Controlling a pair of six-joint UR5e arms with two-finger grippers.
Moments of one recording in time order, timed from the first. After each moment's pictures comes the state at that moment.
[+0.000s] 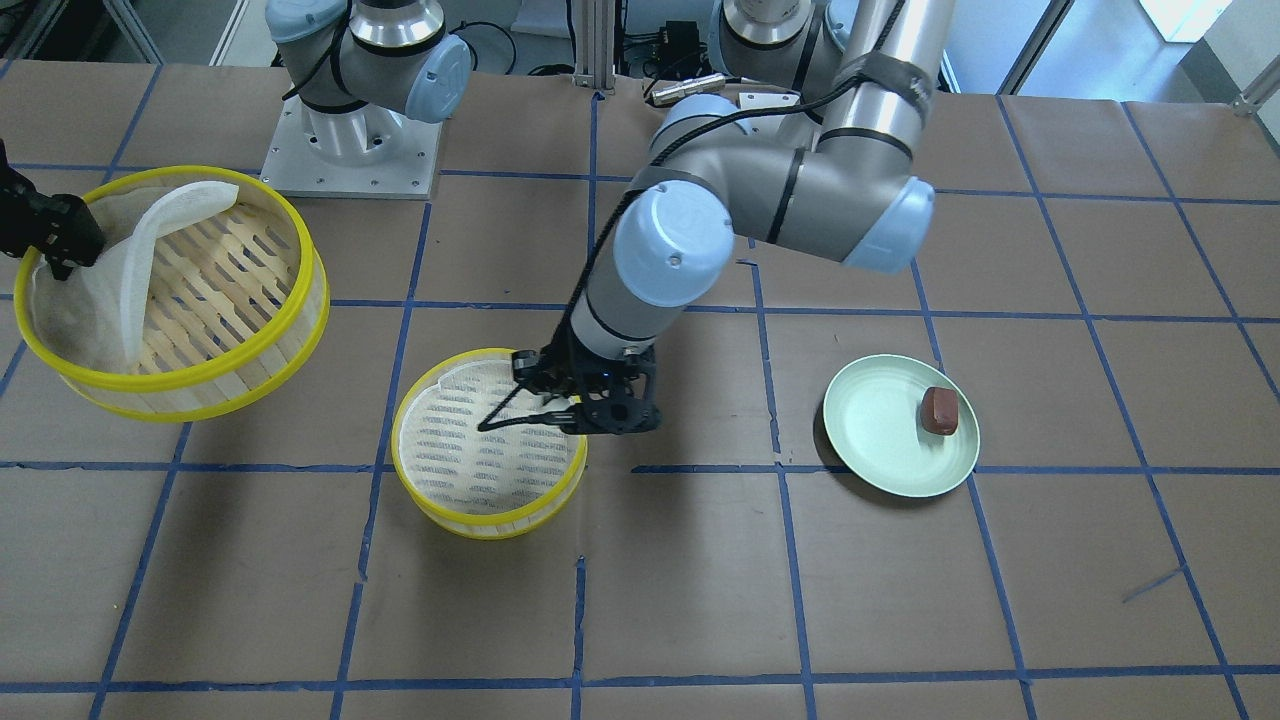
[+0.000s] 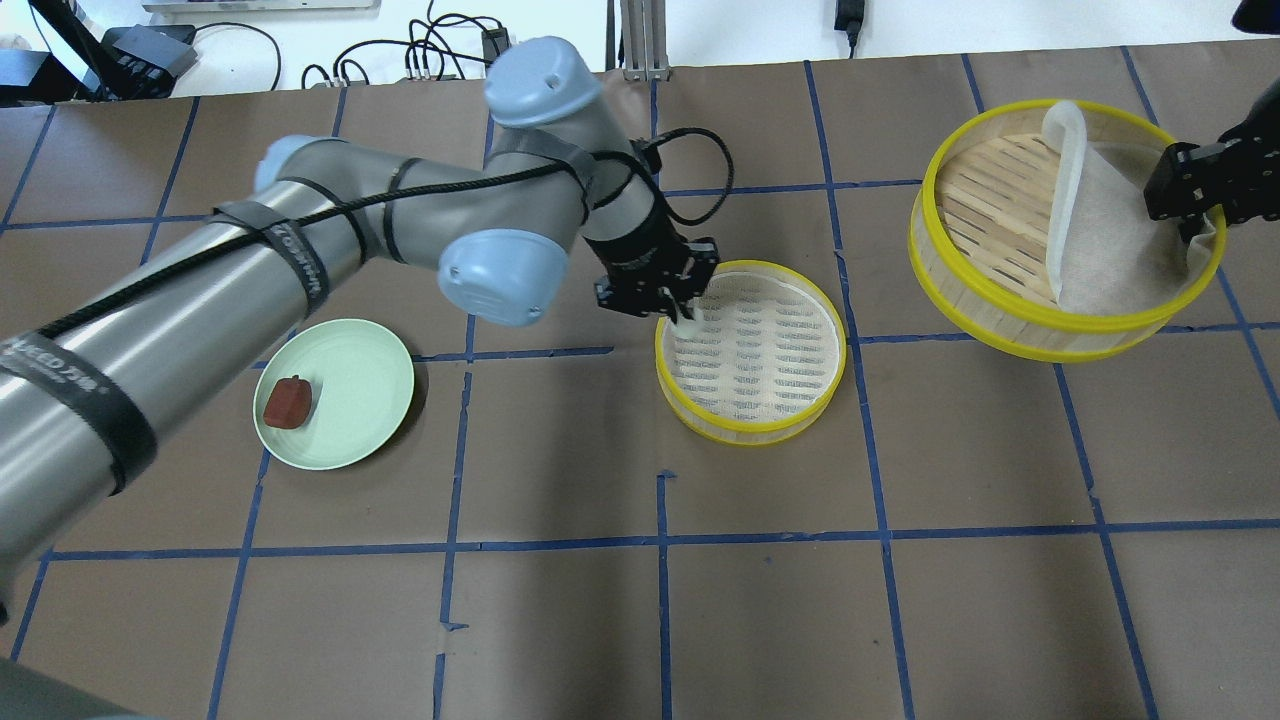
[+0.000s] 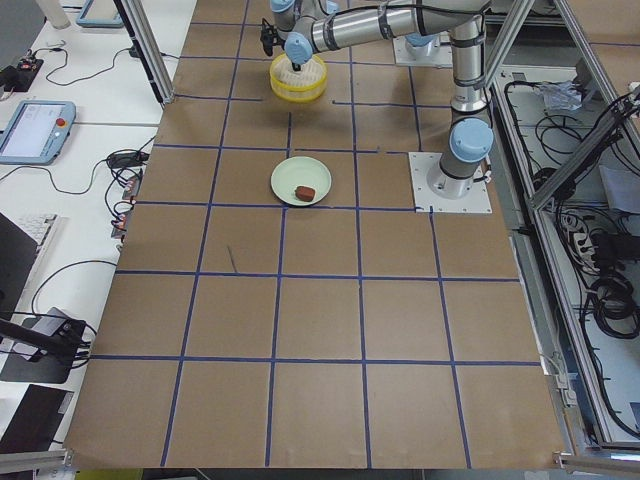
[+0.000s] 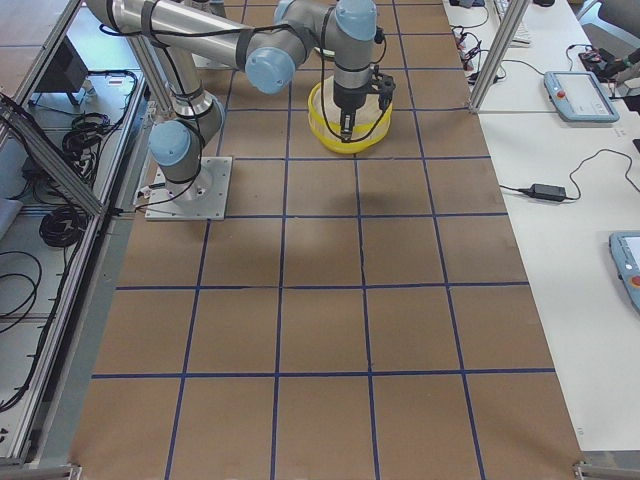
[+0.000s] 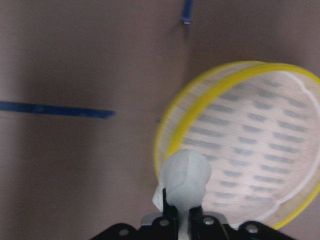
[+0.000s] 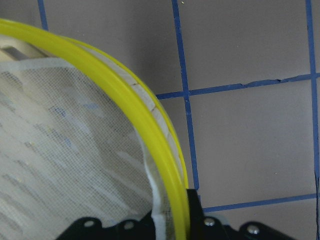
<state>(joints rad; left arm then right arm) -1.92 -1.99 -1.61 -1.07 1.20 -0.55 1.15 -1.60 1.65 -1.63 -1.56 -0.29</state>
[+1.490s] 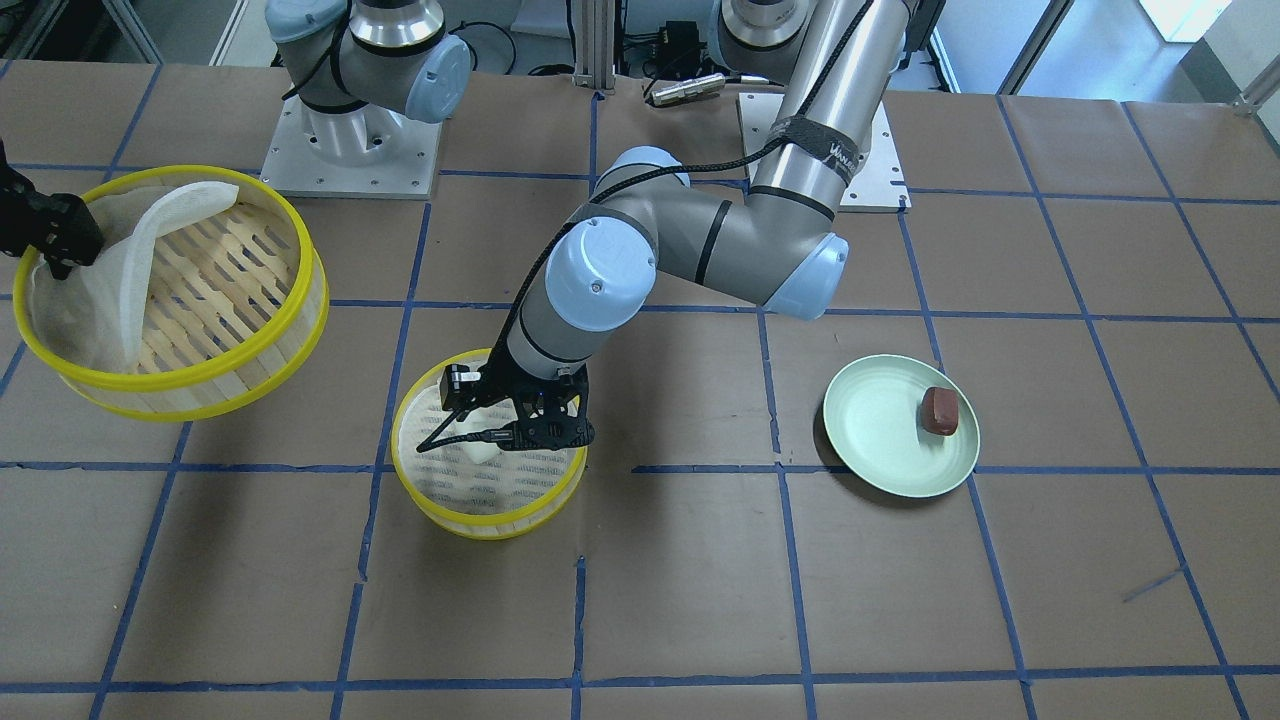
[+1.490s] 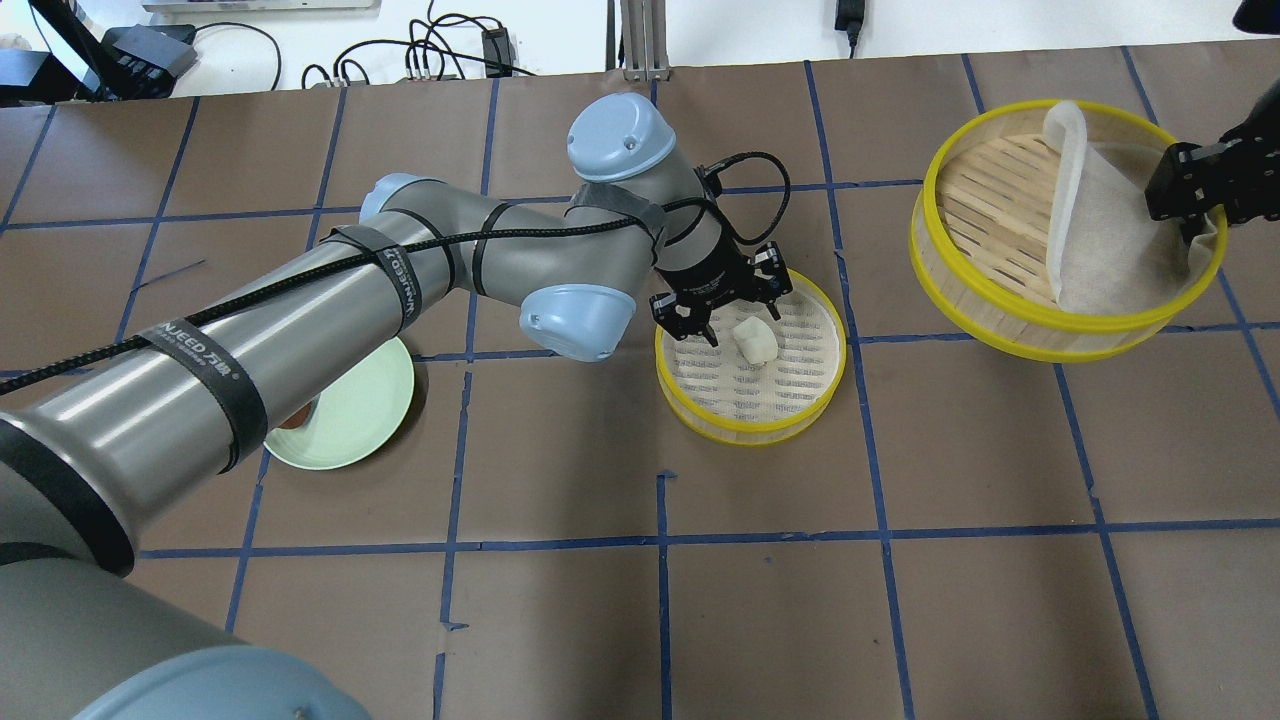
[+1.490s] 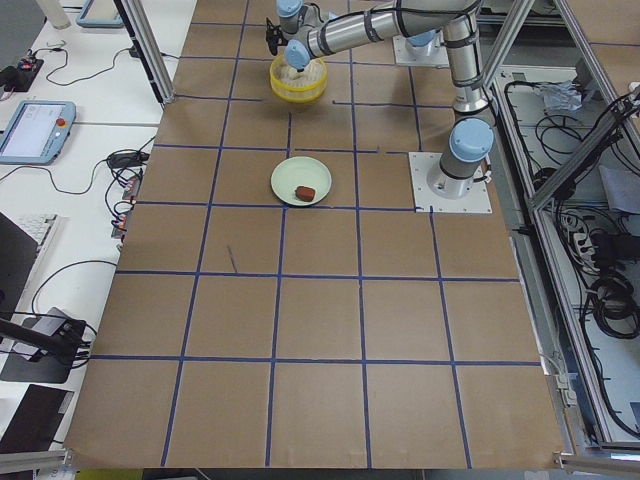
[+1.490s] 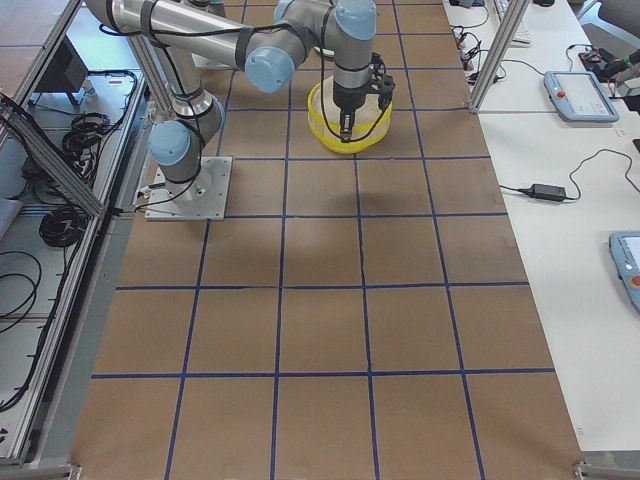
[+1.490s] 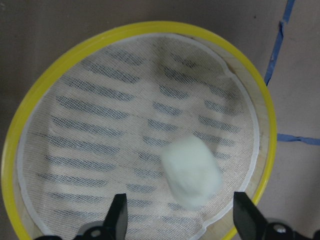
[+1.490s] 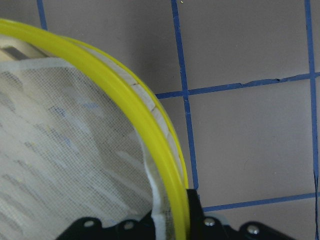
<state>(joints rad) -1.97 -2.07 -1.60 -0.92 1.20 -0.63 1.15 -1.60 1.65 -1.63 -1.56 -0.29</state>
